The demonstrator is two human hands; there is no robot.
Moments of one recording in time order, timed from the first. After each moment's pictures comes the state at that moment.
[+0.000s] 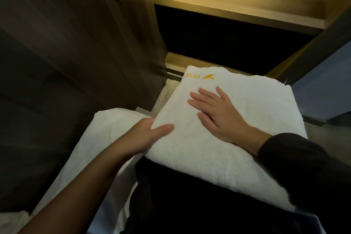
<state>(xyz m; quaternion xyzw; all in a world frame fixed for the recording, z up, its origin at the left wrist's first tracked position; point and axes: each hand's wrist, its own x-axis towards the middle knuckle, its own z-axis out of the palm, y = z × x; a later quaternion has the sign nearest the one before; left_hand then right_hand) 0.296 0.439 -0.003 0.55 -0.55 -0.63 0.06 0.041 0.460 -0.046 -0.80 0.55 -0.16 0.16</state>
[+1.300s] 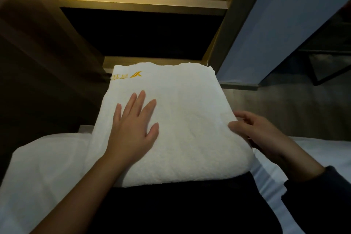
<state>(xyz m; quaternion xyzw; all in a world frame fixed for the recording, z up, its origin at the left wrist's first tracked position) 0.173 0.459 -0.031 0.41 -0.90 -0.17 -0.02 -0.085 0.622 0.008 -0.17 0.77 -0.34 0.52</state>
